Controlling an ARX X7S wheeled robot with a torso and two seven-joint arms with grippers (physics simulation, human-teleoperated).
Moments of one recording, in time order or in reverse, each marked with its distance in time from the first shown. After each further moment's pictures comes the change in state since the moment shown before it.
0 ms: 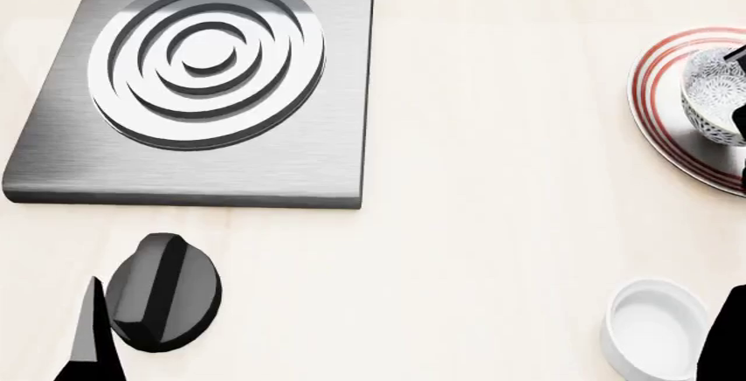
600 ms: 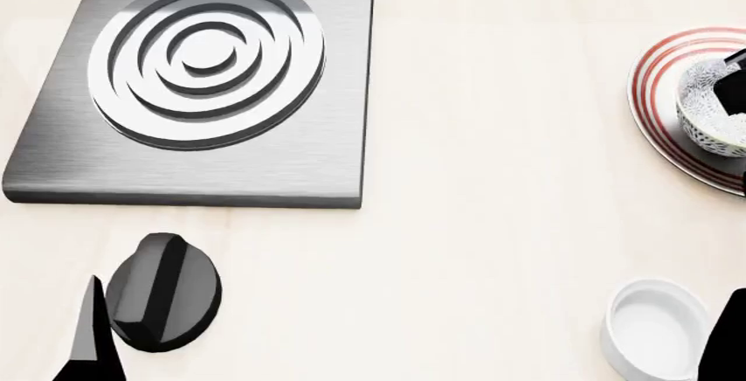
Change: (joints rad) left arm -0.004 -0.004 0.004 -0.004 -0.003 0.002 -0.005; right arm -0.007 0.002 0.017 0.000 -0.002 -0.002 -0.015
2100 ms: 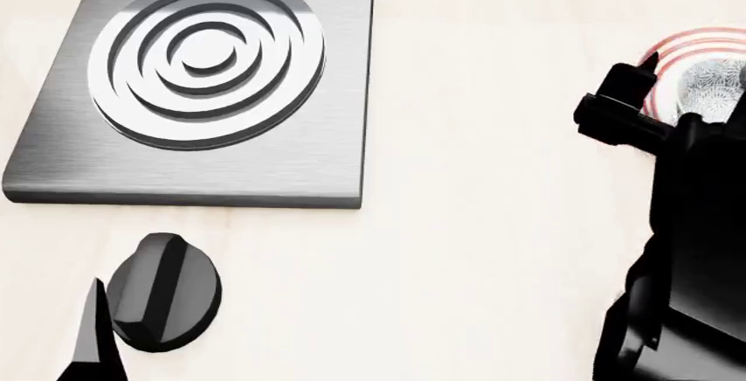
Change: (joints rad) left arm -0.003 -0.009 0.013 -0.017 -0.004 0.017 -0.008; right arm -0.550 -0.342 -0.425 -1.187 -0.078 0.284 -0.302
